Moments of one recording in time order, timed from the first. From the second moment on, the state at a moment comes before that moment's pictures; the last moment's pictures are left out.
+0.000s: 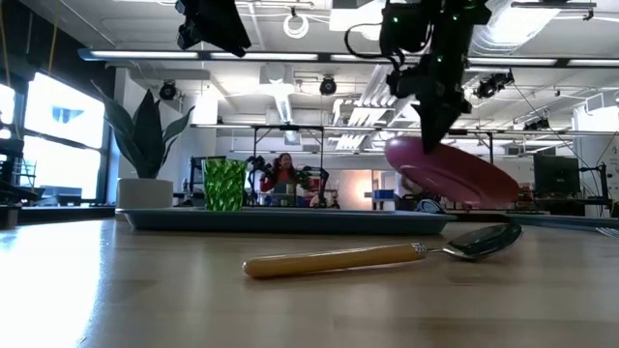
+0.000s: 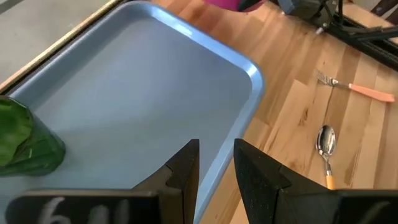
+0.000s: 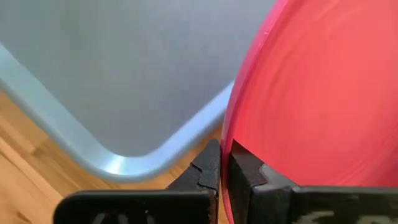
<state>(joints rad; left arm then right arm) 0.06 1.24 1.22 -0.76 -0.22 -0.45 -0.32 1.50 1.18 -0.98 0.16 0.34</state>
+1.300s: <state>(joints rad) 0.07 1.01 1.22 -0.90 -0.49 -0.49 -0.10 1.72 1.38 -0.79 0.19 -0.79</state>
